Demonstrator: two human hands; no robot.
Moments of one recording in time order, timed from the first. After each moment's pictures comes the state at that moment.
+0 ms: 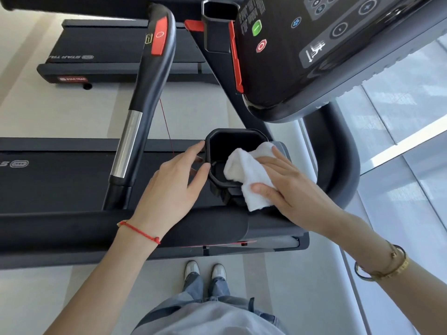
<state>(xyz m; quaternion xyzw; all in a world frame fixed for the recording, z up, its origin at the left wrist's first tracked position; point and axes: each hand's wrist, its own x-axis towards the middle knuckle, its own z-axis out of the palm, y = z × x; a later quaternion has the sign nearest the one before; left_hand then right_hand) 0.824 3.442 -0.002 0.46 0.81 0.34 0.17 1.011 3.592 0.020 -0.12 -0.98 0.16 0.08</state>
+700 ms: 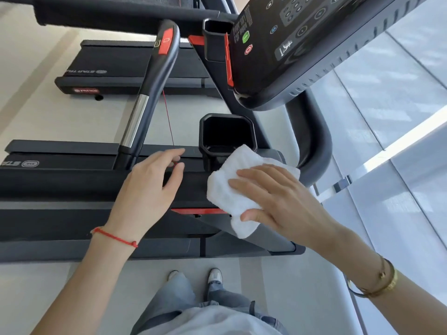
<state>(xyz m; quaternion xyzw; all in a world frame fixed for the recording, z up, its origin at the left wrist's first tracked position) 0.868 3.367 0.014 0.47 0.81 0.36 0.05 1.078 3.527 0.032 -0.06 -0.99 0.02 0.10</state>
